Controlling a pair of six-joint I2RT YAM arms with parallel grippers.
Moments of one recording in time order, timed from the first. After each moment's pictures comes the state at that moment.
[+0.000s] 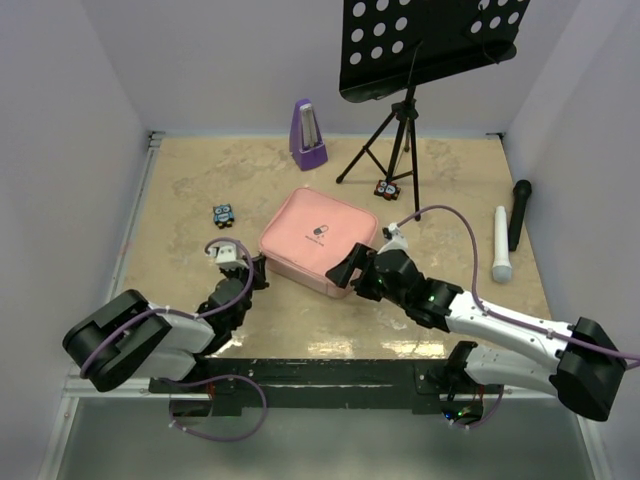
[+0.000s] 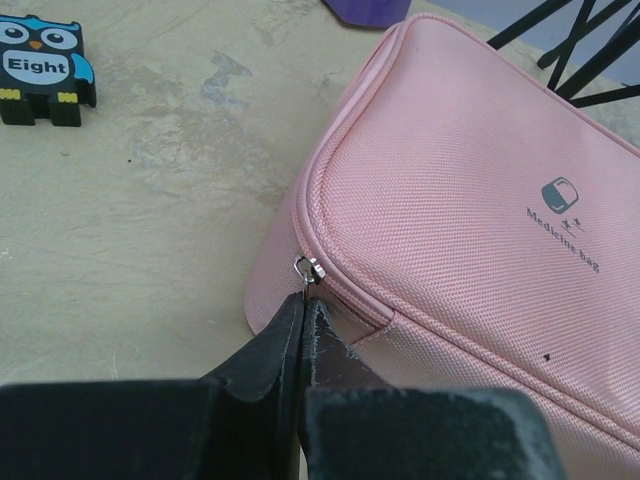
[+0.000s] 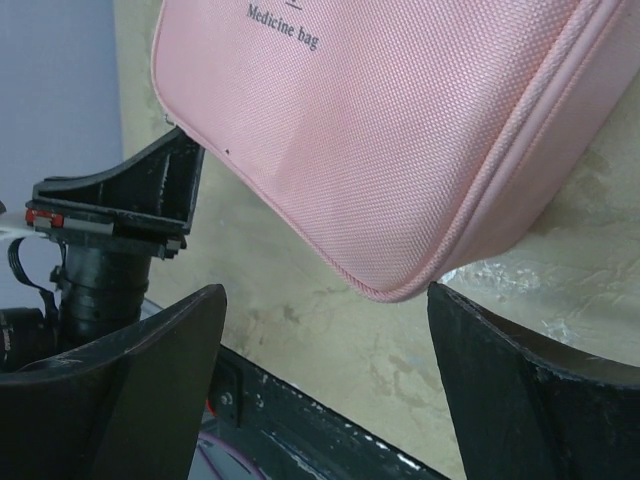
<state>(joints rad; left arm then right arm) -0.71 1.31 0.05 1.10 -0.55 -0.50 0.92 1.04 0.57 -0.07 0.19 1.10</state>
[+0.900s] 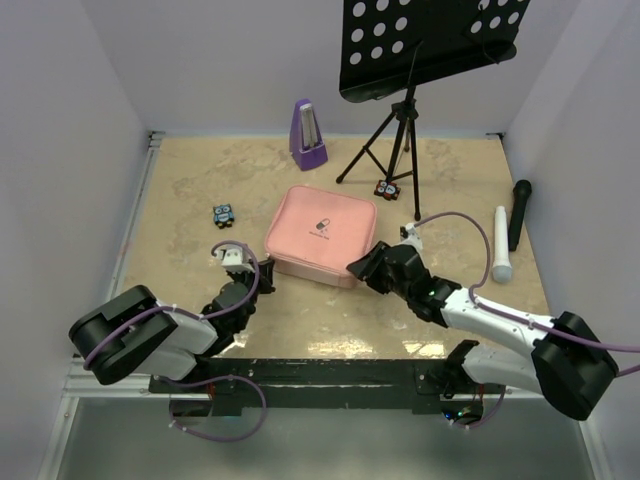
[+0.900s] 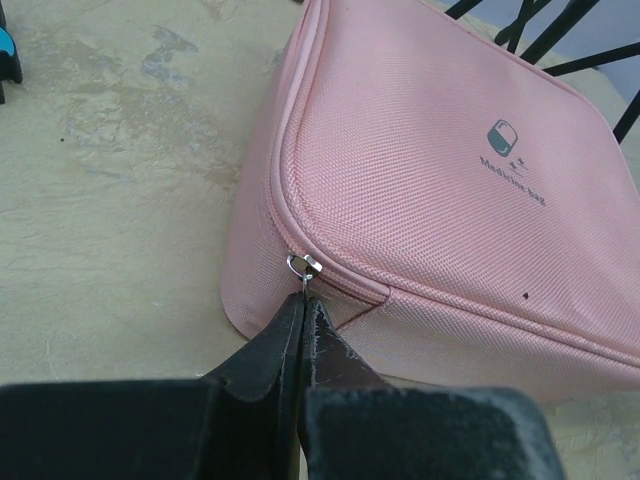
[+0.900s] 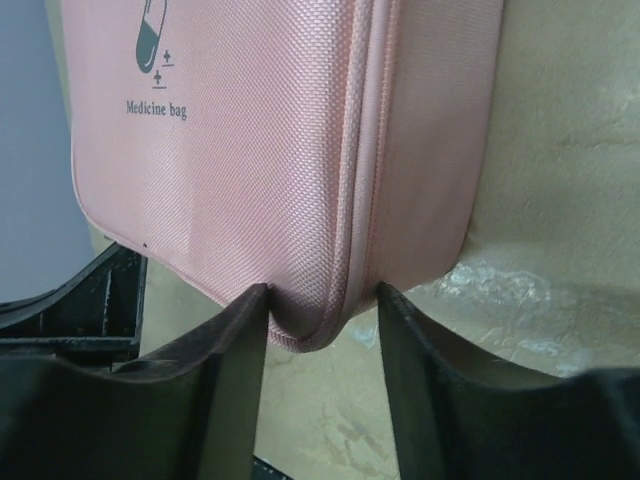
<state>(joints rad) -0.79 1.36 0.05 1.16 -0.55 -0.52 0.76 1.12 0.47 0.07 0.18 1.14</state>
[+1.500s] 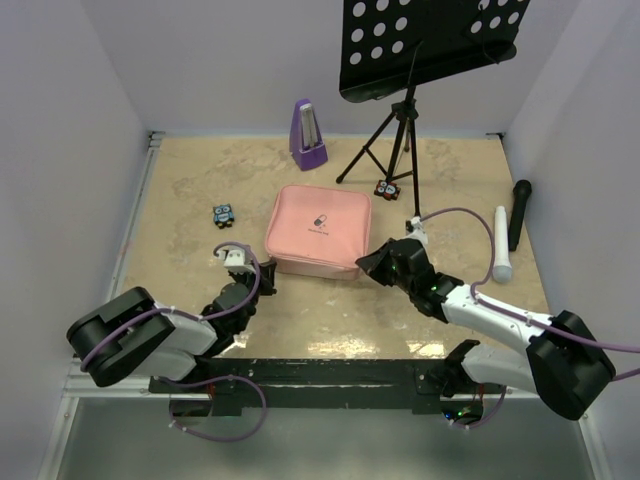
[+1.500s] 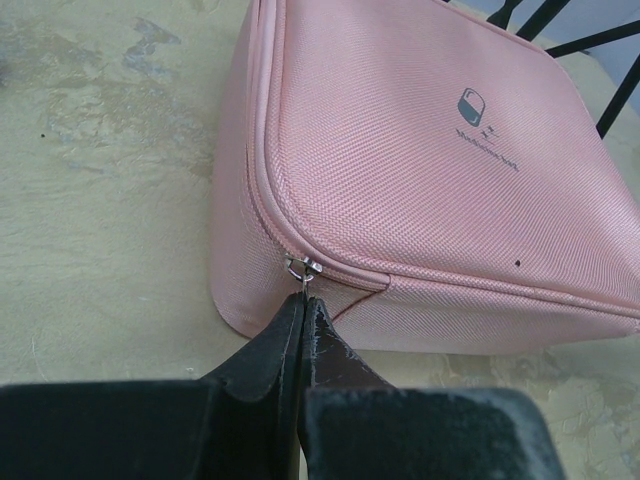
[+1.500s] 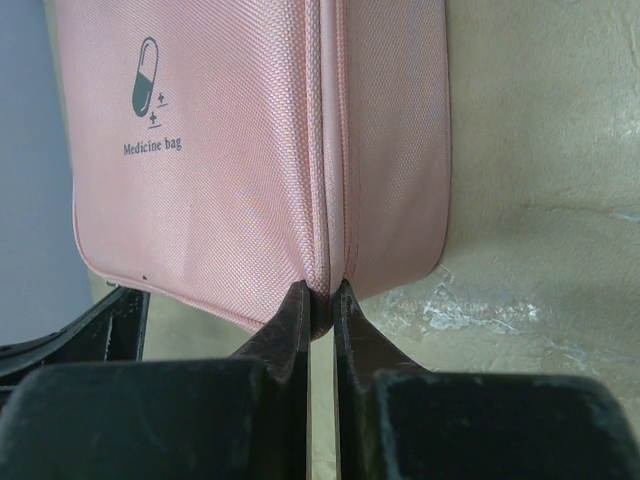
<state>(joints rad) -0.81 1.36 0.05 1.16 -0.54 -0.51 0.68 1.14 0.47 0.11 0.16 1.08</state>
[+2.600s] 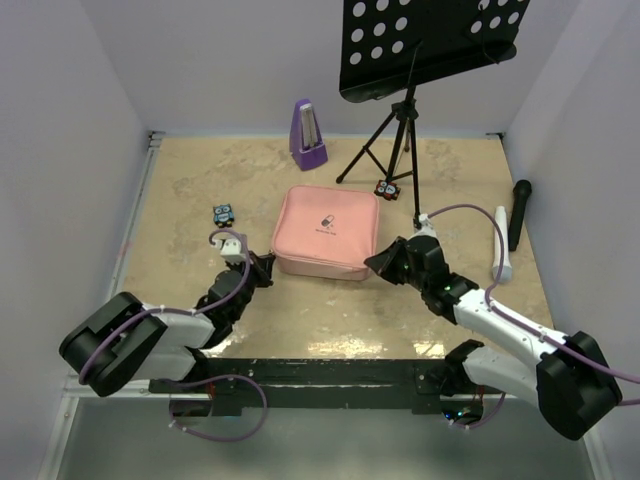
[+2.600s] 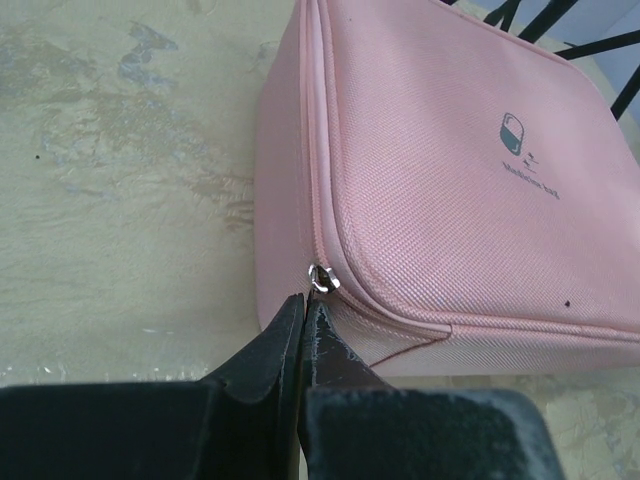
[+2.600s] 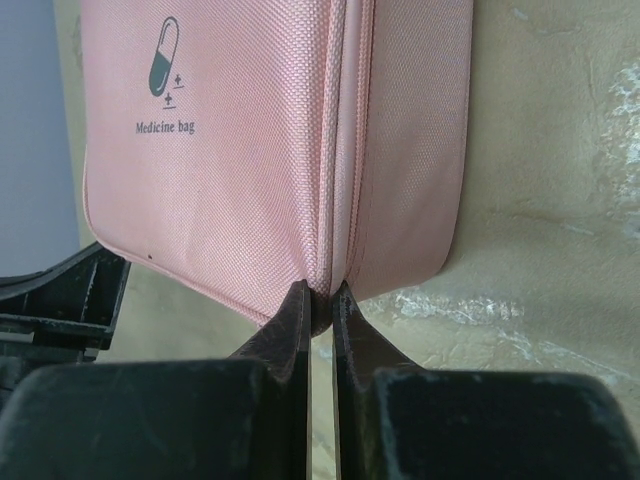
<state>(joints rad) -0.65 1.29 0.09 1.02 -0.38 -0.52 0.56 1.04 0.46 0.03 0.03 0.95</state>
